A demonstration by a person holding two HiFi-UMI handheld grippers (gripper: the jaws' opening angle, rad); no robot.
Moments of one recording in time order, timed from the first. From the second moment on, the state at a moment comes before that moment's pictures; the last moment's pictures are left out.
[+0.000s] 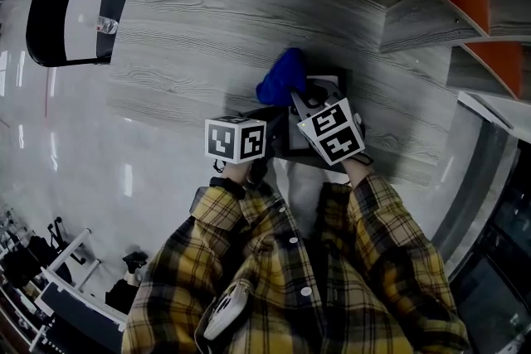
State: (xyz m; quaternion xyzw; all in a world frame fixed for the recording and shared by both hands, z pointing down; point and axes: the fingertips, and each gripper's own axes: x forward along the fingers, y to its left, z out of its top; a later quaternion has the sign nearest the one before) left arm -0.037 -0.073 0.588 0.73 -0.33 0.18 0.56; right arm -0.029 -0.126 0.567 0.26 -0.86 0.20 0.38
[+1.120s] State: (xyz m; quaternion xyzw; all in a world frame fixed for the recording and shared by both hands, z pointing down) left arm -0.035 -0.075 0.587 0.73 -0.34 0.18 0.56; right arm 0.125 -0.131 0.581 0.39 -0.77 0.22 0.44
